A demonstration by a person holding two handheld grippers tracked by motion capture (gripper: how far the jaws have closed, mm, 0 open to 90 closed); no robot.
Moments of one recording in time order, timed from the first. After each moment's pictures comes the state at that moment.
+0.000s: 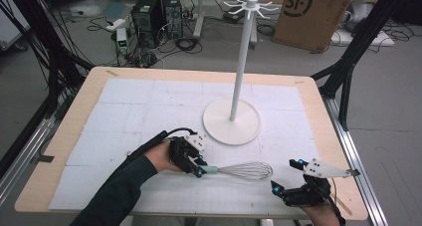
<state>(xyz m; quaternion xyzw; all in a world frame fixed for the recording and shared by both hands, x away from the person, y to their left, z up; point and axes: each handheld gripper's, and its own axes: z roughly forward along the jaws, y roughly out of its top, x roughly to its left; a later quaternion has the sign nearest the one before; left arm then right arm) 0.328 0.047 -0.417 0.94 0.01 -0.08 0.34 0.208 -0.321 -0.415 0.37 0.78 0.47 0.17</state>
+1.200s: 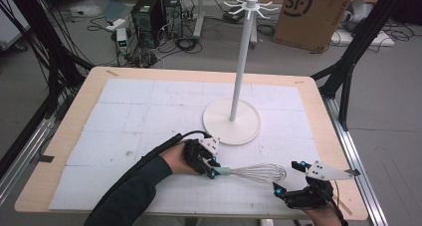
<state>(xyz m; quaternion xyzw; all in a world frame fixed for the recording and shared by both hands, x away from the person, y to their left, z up) 0.333 0.013 -0.434 0.93 -0.02 -0.08 0.36 0.202 -0.325 -0.415 0.37 0.78 0.47 0.17</state>
